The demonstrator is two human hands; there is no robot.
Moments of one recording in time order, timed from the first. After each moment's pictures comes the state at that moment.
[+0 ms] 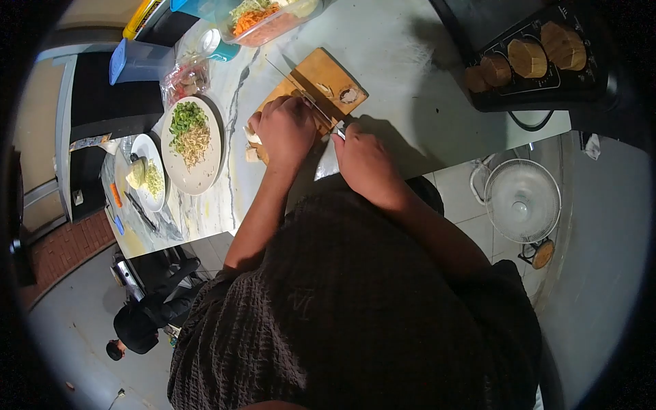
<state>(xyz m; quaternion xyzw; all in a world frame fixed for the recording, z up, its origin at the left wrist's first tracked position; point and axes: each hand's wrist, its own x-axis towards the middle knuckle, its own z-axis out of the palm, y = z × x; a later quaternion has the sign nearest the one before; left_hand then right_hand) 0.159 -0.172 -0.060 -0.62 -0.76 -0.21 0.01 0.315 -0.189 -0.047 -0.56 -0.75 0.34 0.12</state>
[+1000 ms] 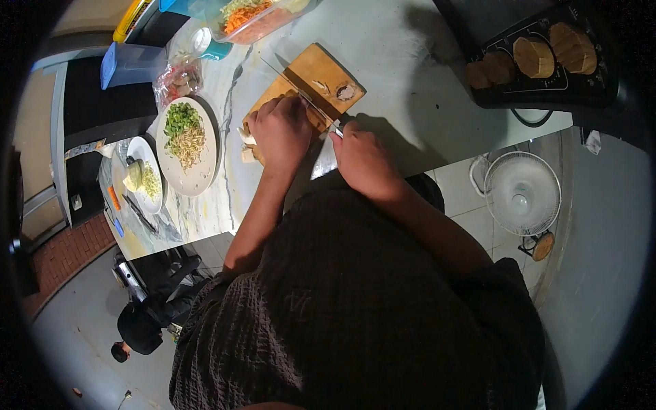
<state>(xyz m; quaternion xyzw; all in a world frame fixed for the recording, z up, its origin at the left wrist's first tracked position) 0.157 -0.174 -0.064 -0.63 -0.74 -0.24 0.00 0.315 -0.186 -0.058 -0.57 -0.72 0.39 0.08</state>
